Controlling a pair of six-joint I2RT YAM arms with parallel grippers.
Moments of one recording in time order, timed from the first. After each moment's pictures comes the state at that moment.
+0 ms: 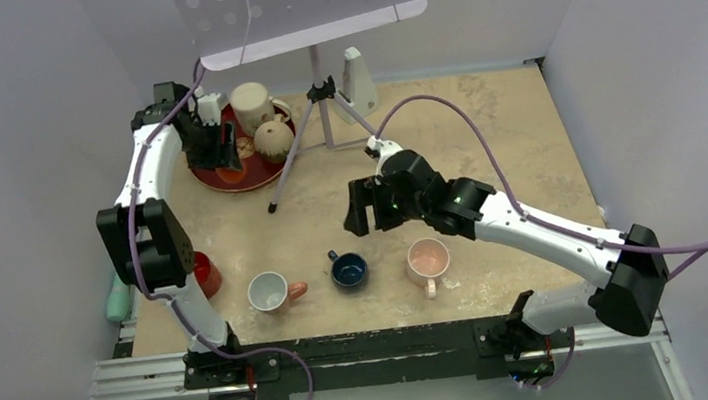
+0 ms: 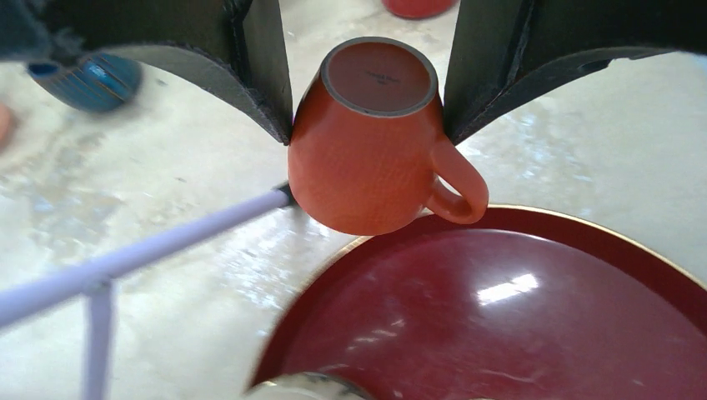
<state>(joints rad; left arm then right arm) 0.09 1.88 1.71 -0.96 0.30 0.21 0.88 1.30 1.09 -0.51 0.03 0.61</state>
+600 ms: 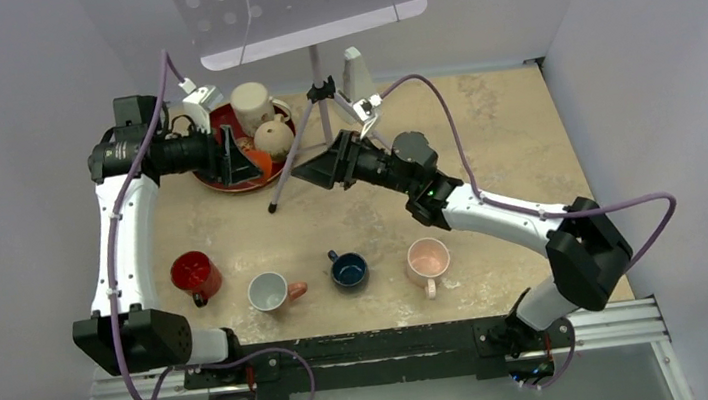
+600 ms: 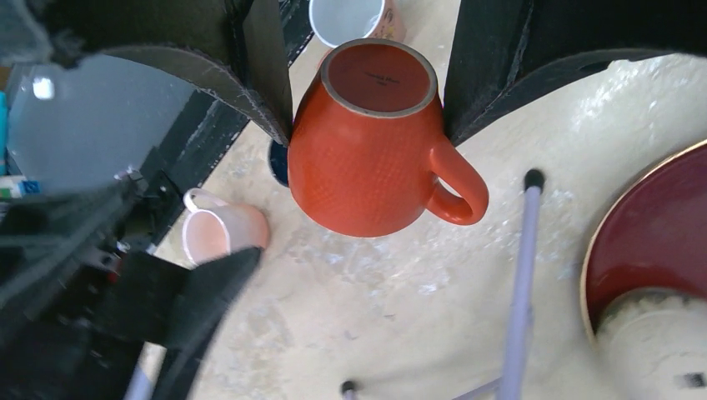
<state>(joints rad) 0.08 1.40 1.57 -1.08 0.83 0.22 0.80 1.50 1.03 0.59 -0.34 0.92</state>
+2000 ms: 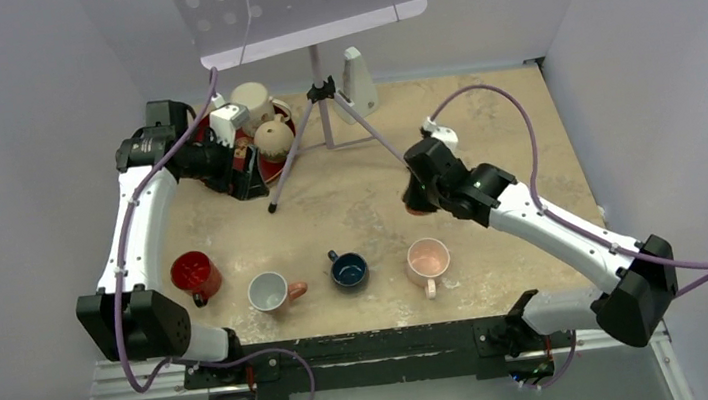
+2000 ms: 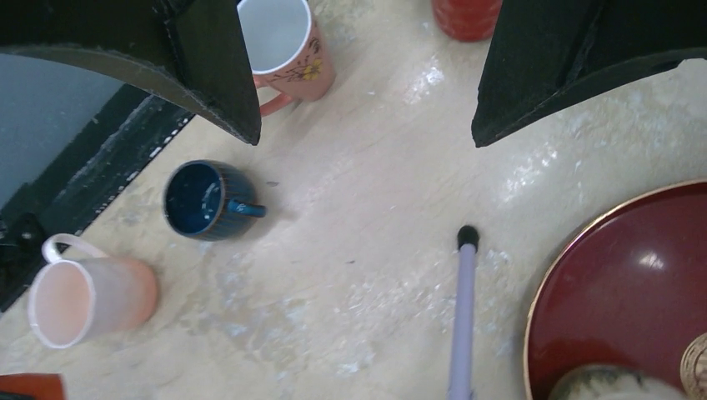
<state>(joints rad) -0.01 1.43 1.51 -1.11 0.64 0.40 0.74 1.27 1.15 -0.65 0.30 0.80</state>
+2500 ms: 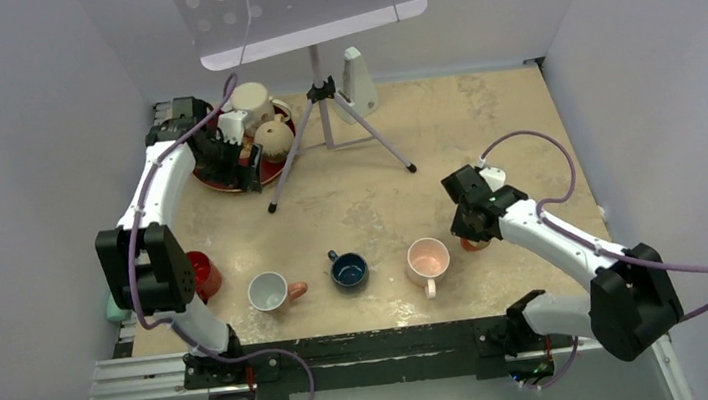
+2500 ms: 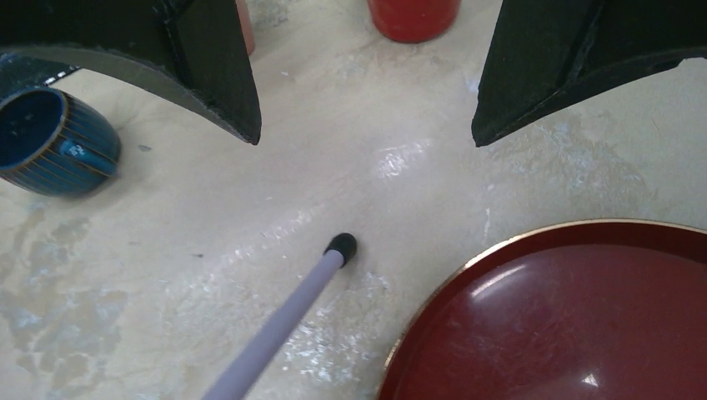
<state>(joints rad) -0.01 1.66 1.49 -0.97 0.35 0.35 0.47 1.19 0.73 -0.72 0.35 0.86</state>
